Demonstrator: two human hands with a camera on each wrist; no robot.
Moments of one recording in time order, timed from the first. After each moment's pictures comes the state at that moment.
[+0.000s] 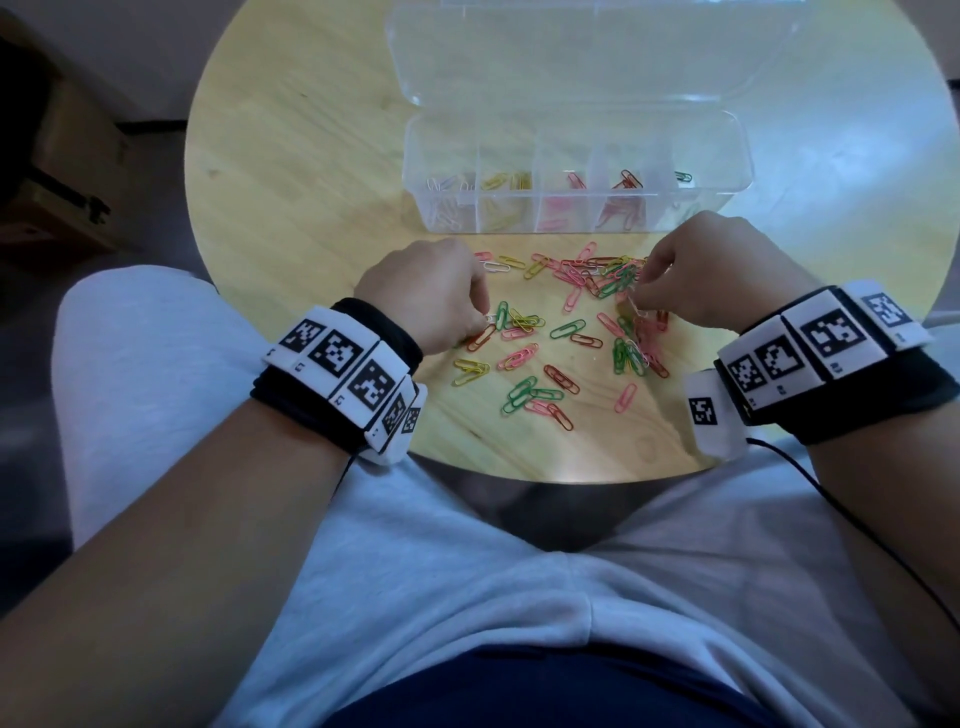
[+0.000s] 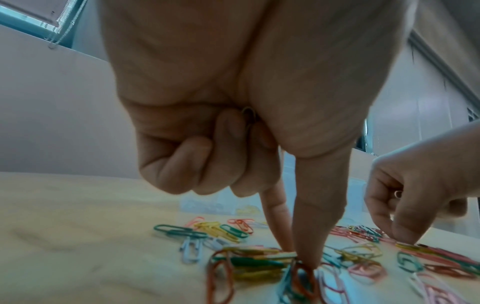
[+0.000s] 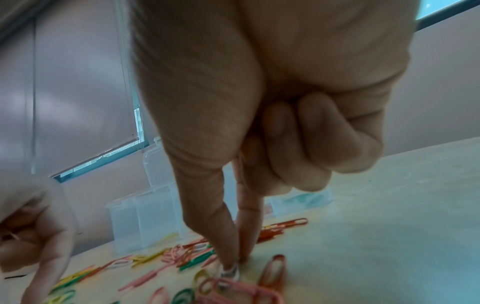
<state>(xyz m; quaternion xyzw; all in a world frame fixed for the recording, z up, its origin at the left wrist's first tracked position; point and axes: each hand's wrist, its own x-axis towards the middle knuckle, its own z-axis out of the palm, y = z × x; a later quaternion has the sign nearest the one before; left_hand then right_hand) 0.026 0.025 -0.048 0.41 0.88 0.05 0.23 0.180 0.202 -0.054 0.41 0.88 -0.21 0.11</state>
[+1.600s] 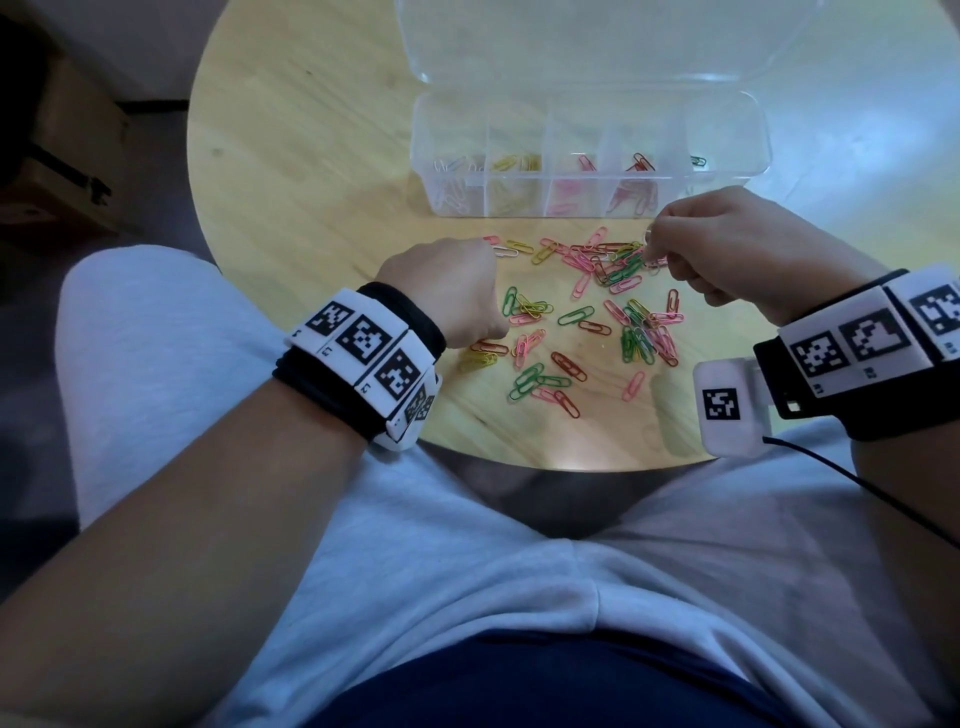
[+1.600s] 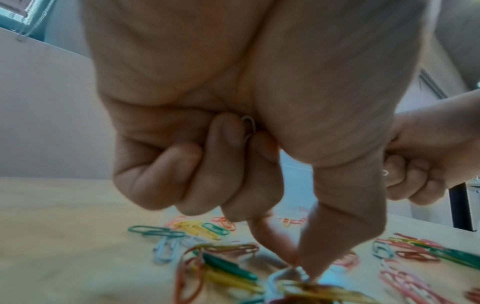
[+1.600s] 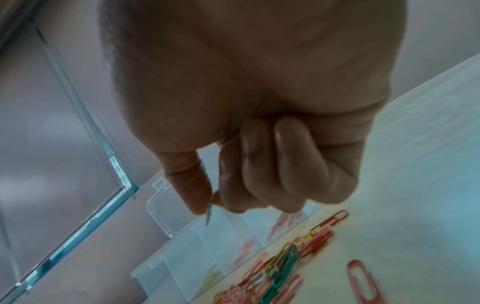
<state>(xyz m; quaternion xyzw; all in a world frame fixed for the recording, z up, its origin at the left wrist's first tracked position) 0.035 0.027 -0.052 0.41 0.87 -0.01 0.26 0.181 0.189 -0.029 0.43 0.77 -0.47 0.07</state>
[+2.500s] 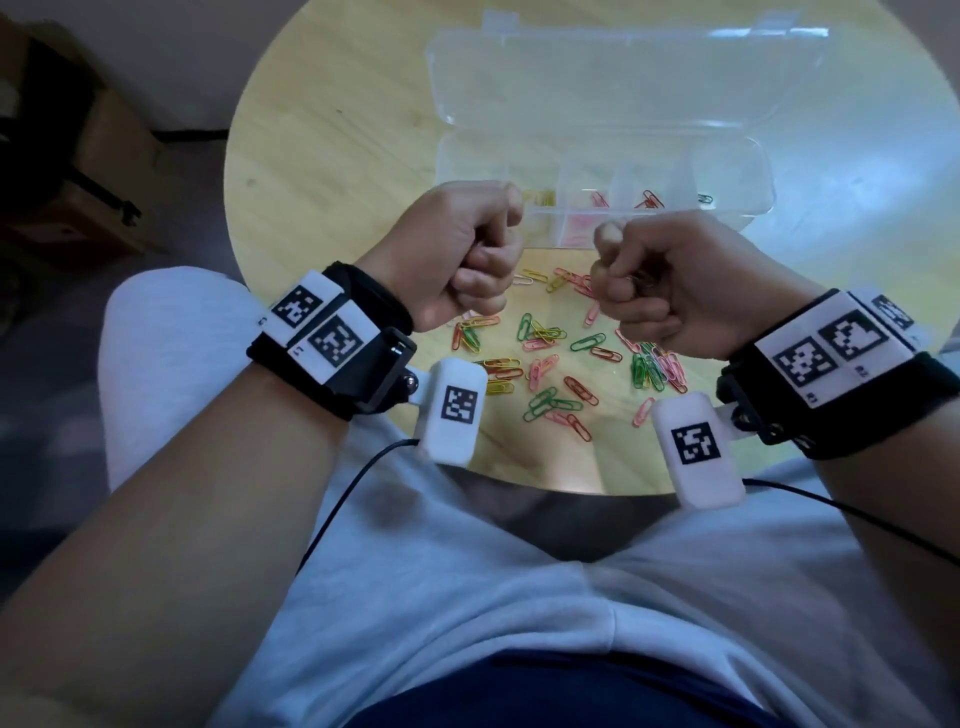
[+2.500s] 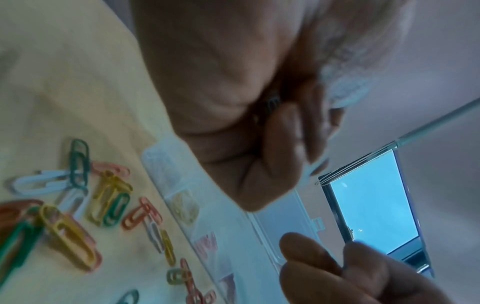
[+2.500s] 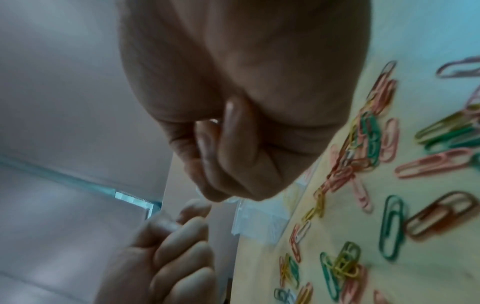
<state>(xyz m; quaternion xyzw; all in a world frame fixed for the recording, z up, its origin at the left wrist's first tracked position) 0.012 0.025 -0.016 0.21 0.59 0.56 0.54 0.156 0.161 -0.013 0.32 0.52 -0.79 0.08</state>
